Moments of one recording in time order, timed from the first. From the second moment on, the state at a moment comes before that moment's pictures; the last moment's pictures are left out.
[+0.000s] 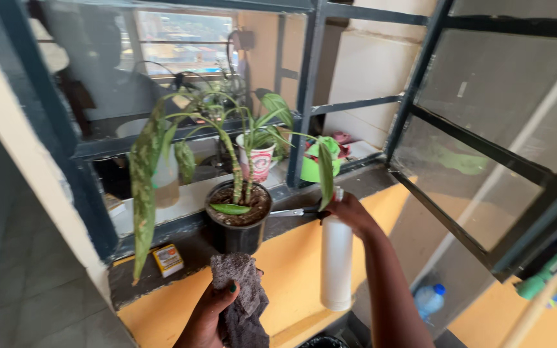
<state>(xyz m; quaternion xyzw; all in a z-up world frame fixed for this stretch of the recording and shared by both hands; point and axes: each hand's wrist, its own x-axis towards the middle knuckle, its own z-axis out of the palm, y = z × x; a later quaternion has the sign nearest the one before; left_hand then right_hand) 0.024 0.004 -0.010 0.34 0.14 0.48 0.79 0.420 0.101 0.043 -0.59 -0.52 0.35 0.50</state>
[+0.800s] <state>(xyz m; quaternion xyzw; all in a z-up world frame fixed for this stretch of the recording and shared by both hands) 0.003 -0.012 -0.016 0.35 0.16 0.50 0.78 0.384 0.013 0.058 -0.57 -0.43 0.30 0.63</state>
